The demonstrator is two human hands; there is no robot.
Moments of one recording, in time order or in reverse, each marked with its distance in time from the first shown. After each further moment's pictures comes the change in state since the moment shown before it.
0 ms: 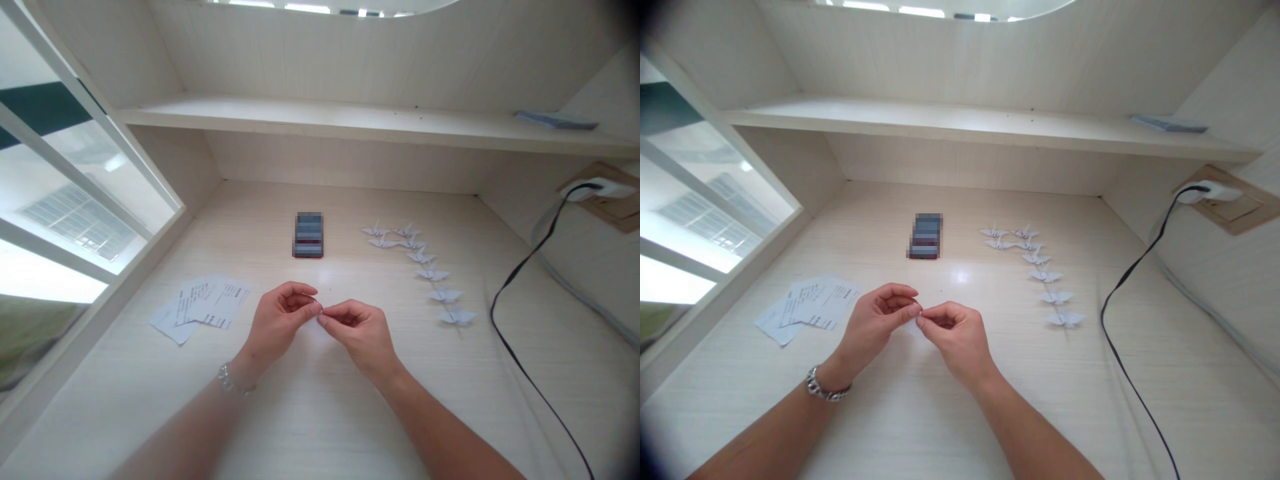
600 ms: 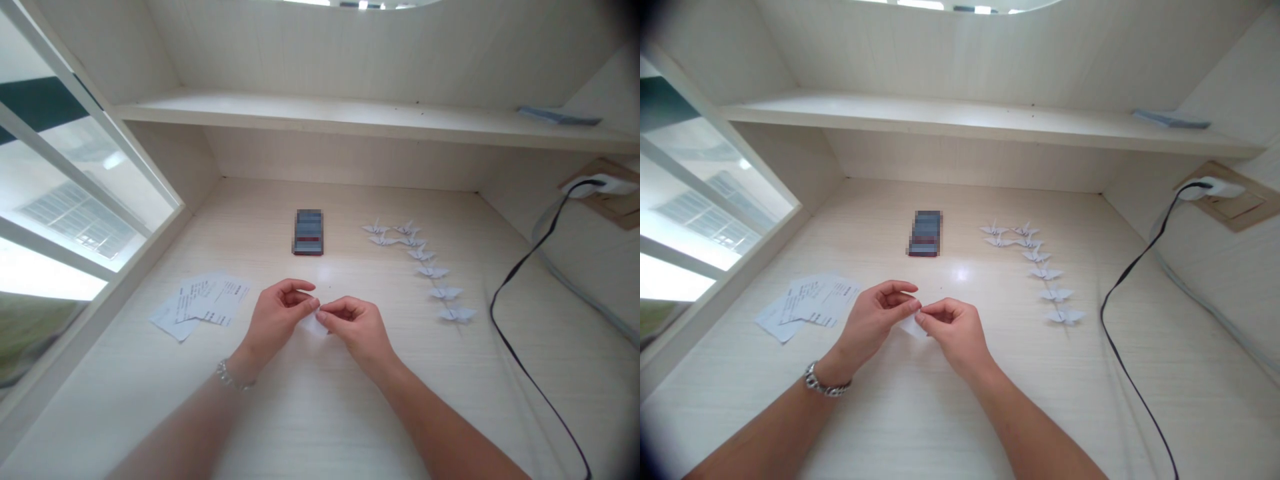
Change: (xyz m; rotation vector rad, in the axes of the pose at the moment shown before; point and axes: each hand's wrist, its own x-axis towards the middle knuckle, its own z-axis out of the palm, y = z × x) left_hand 0.002 0.003 -0.001 0.042 0.021 -0.068; right_hand 0.004 0.003 0.000 0.084 -0.020 0.128
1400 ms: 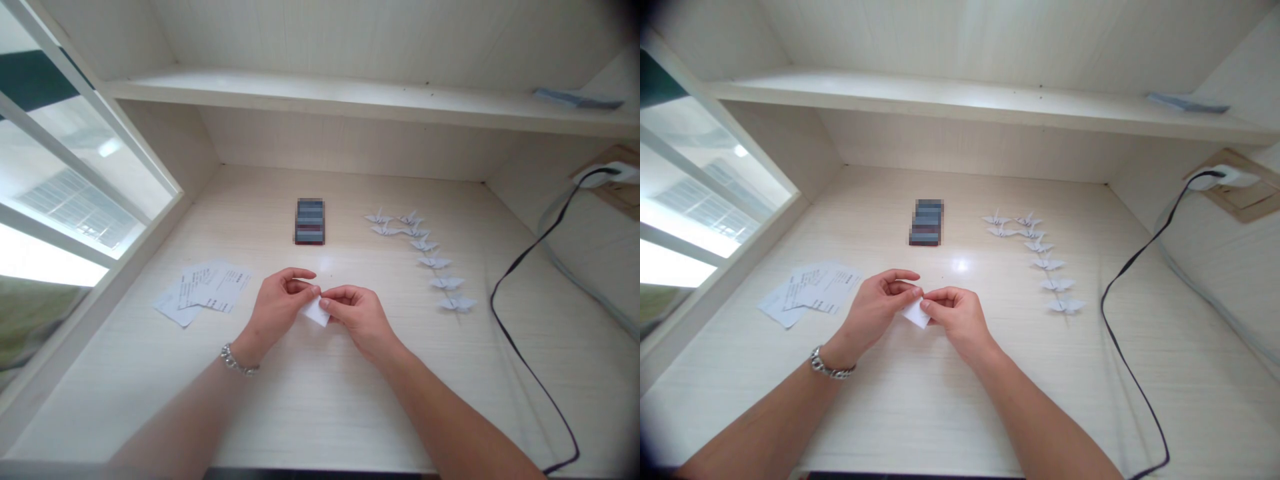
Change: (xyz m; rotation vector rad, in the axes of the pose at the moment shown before) left_hand 0.001 -0.005 0.000 0.102 0.051 -0.018; right_hand 0.005 0.008 -0.002 0.179 -0.046 0.141
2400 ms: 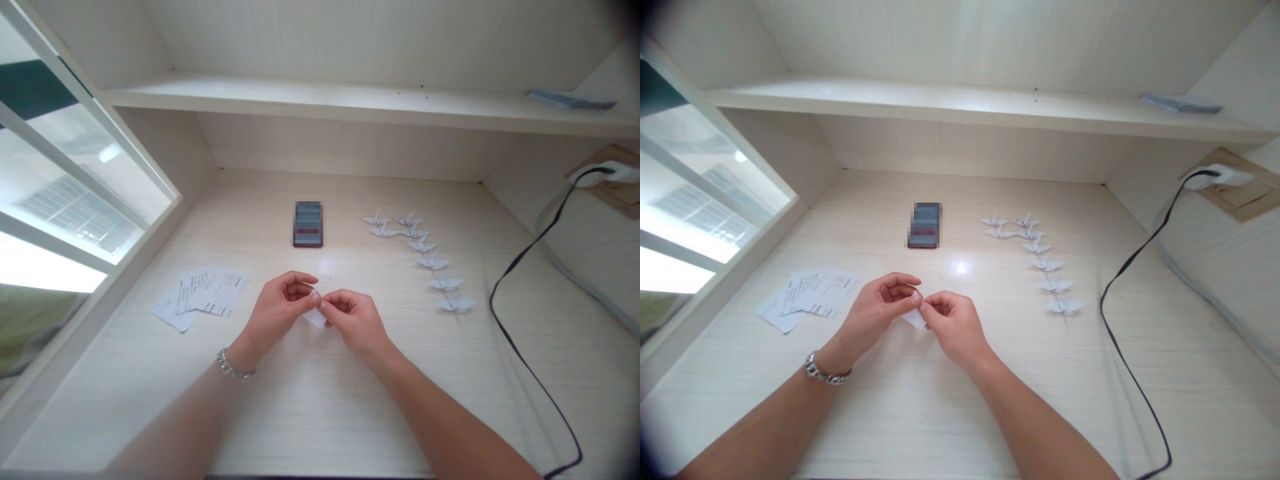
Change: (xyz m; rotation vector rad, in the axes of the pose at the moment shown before) left_hand 0.001 0.003 -0.003 -0.037 -0.103 0.044; right_hand -0.002 0.002 0.000 -0.345 -0.019 -0.164
